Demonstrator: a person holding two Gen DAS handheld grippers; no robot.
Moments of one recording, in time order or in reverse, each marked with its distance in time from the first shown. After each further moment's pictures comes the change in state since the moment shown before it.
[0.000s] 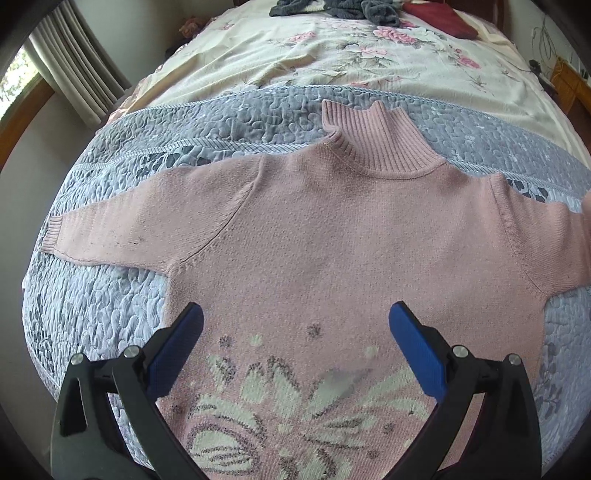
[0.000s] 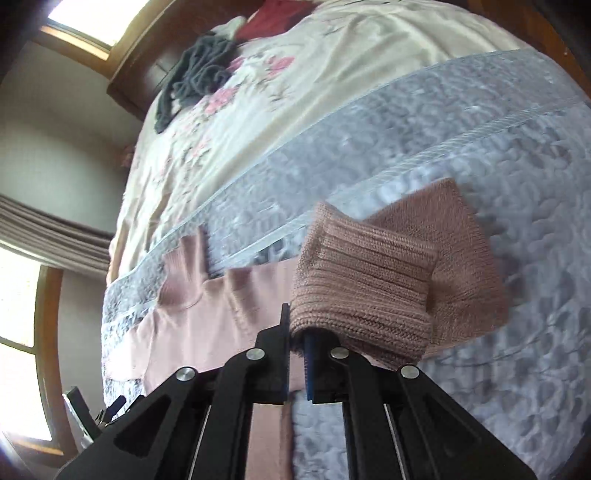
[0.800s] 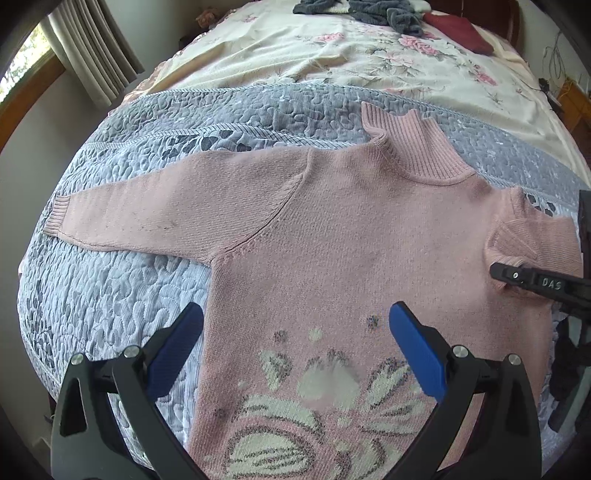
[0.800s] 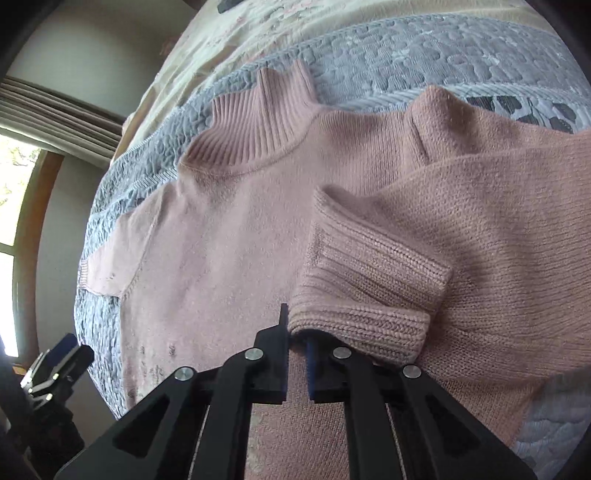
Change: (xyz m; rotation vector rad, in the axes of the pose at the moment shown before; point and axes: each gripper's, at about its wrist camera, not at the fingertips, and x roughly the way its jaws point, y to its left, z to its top) left arm 0.002 0.056 -0.005 -0.046 0.003 -0.041; right arm 0.182 0.129 -0.114 -0.259 0.266 -0.021
